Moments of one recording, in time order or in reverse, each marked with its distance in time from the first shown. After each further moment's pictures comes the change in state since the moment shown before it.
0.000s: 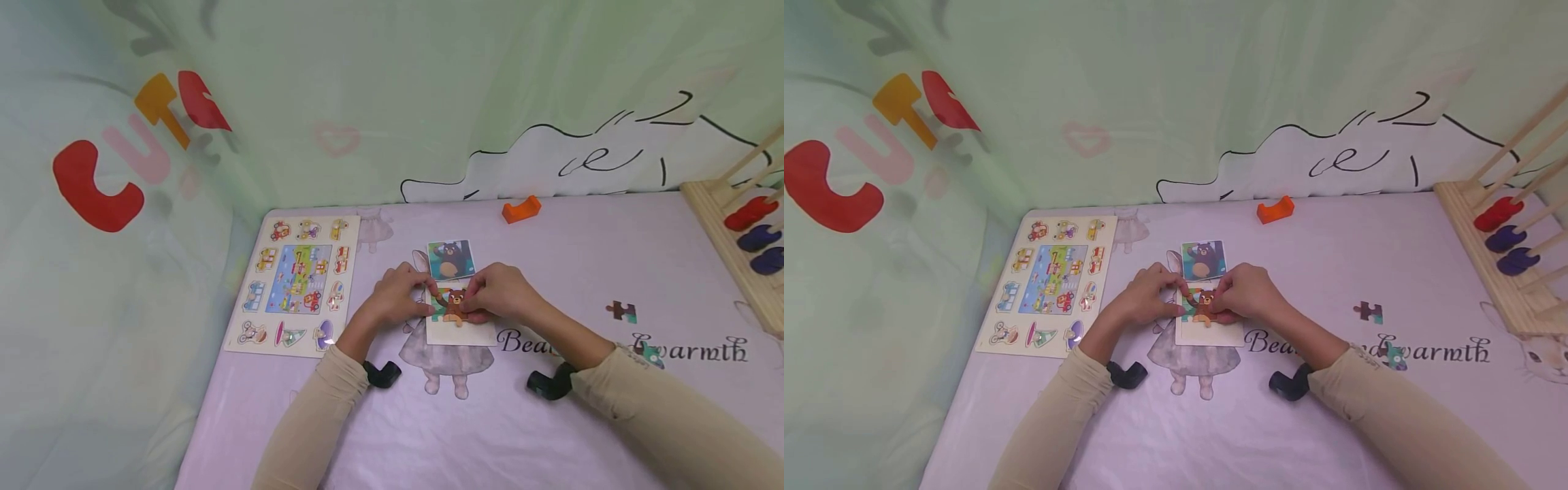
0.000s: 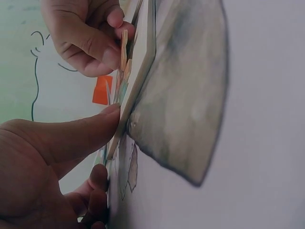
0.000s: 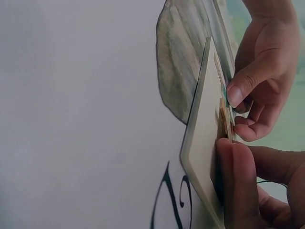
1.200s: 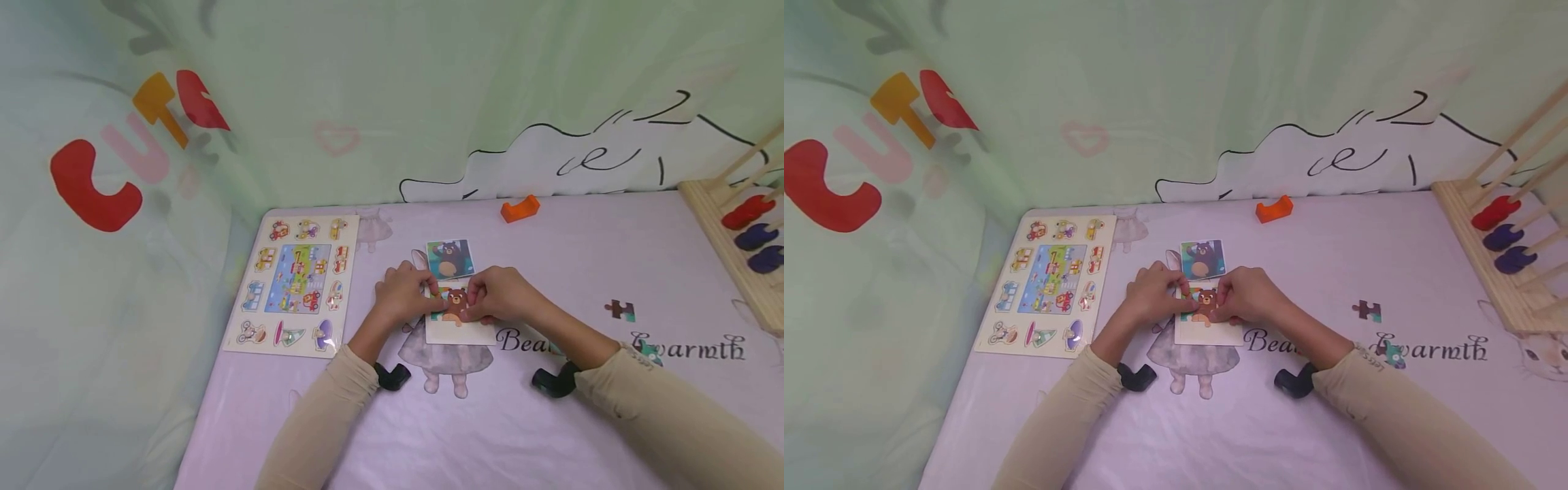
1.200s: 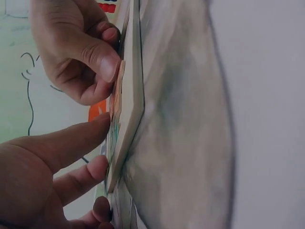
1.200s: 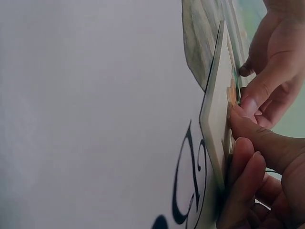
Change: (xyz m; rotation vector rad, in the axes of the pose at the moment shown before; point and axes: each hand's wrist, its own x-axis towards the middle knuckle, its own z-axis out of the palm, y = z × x) left_hand 0.003 0.020 0.011 0.090 0.113 -0.148; right_hand -0.005 0.004 -0.006 -0.101 -0.075 -0.099
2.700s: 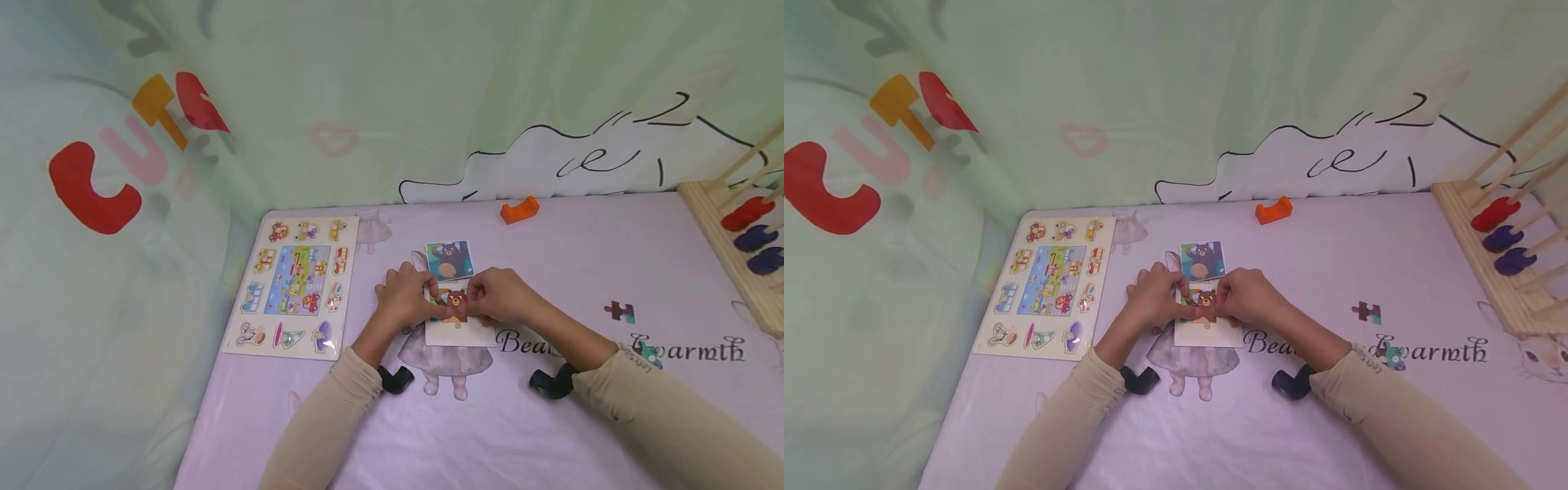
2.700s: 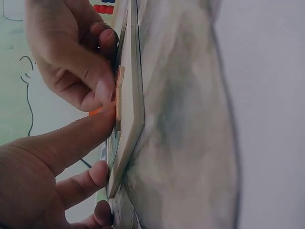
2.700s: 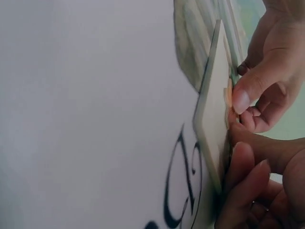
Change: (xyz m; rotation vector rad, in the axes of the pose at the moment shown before) left_hand -0.004 0.009 0.001 0.017 0.012 -0.038; right_hand 0.001 -0.001 0.002 -0.045 0.014 -0.003
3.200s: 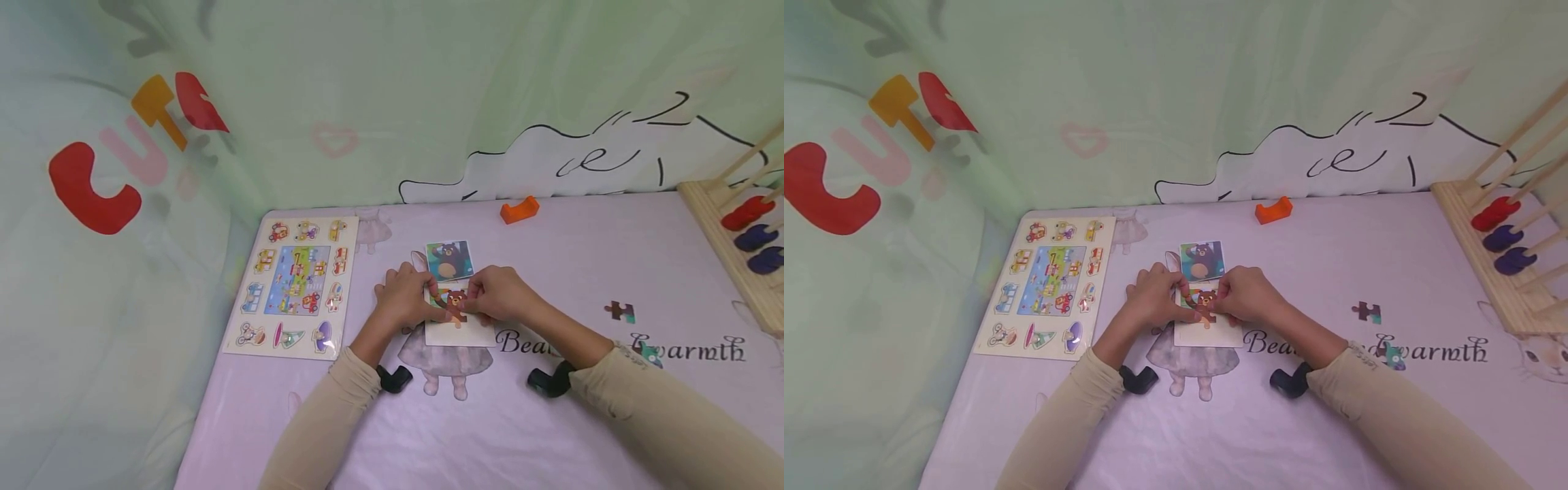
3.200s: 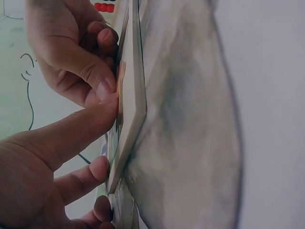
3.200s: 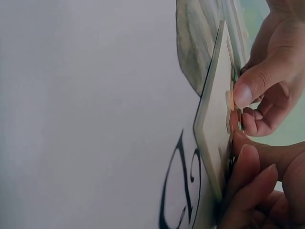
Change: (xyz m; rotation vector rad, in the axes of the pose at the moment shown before) left_hand 0.000 -0.001 -0.002 0.026 -0.038 -0.008; right_hand 0.001 -0.001 0.000 0.007 0.025 0.022
